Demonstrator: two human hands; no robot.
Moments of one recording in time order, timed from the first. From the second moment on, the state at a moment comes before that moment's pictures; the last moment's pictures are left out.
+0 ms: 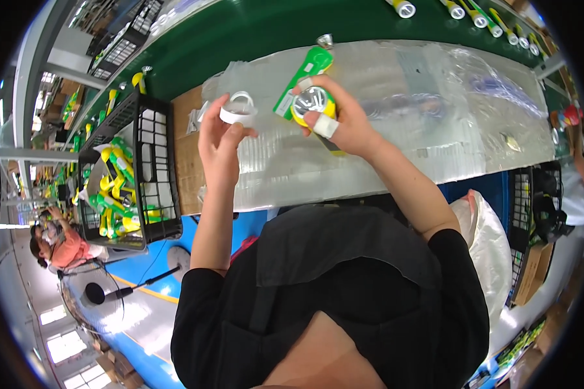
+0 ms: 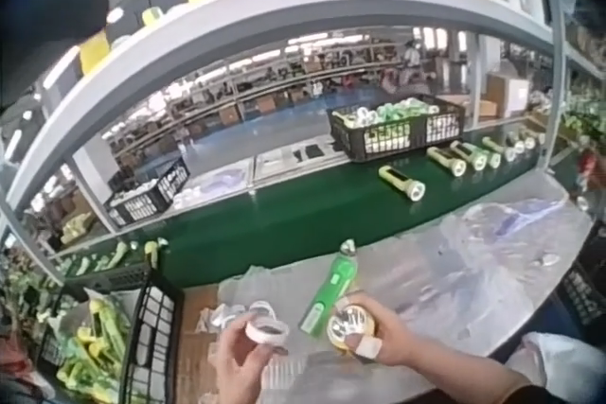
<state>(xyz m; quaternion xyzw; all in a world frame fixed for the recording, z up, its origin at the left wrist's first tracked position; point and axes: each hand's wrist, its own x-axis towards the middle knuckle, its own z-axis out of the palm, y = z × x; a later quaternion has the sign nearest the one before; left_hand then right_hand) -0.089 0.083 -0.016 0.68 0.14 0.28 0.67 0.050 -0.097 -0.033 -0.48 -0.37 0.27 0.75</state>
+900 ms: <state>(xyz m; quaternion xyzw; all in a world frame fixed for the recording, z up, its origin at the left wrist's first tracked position) -0.027 0.024 0.037 0.89 -0.19 0.27 0.32 0.095 -0.170 0.072 -0.68 -0.62 0.07 0.37</state>
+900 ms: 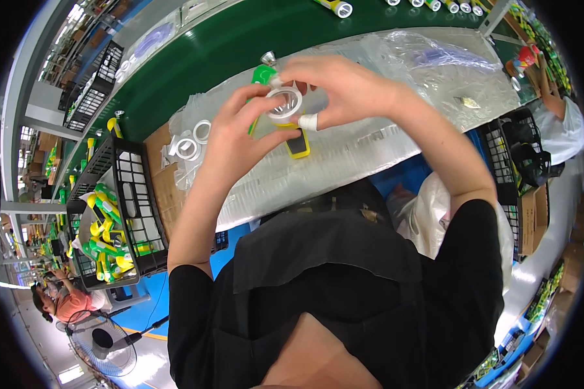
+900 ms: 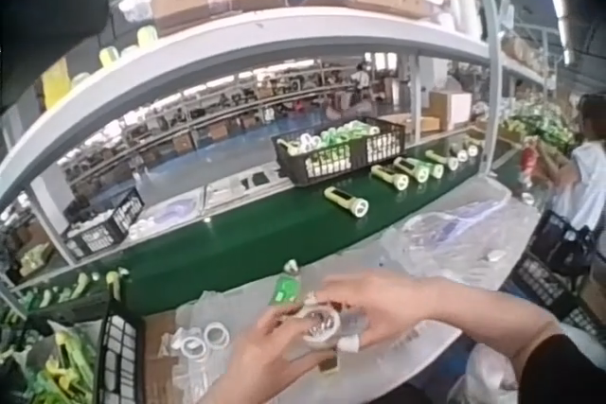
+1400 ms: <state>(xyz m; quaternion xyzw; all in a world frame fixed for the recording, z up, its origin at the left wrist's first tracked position) -0.013 0.007 0.019 0.87 -0.19 0.25 0.38 0.098 -0.156 0.117 -0.75 -0.61 0.19 0.13</state>
